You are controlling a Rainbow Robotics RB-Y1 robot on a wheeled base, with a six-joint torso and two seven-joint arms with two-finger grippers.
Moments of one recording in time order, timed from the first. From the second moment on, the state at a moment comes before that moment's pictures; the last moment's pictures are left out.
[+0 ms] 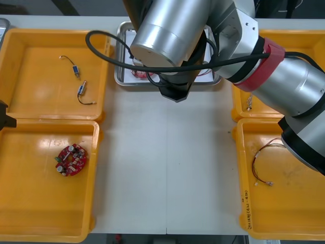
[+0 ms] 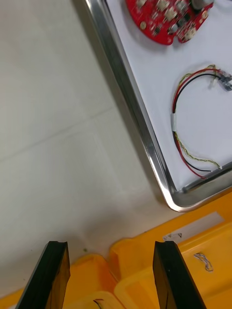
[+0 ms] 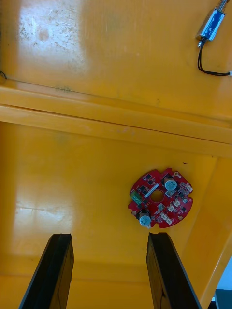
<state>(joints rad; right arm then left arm) -1.23 -0.37 0.75 -1.63 -0.61 1.91 1.57 -0.11 1.06 0.28 -2.17 1.09 1.70 -0.95</state>
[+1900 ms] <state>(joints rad) -0.23 -0.66 -0.36 -2.21 -0.76 1.92 1.31 -0.11 1.06 0.28 -2.17 1.09 1.70 -0.95</state>
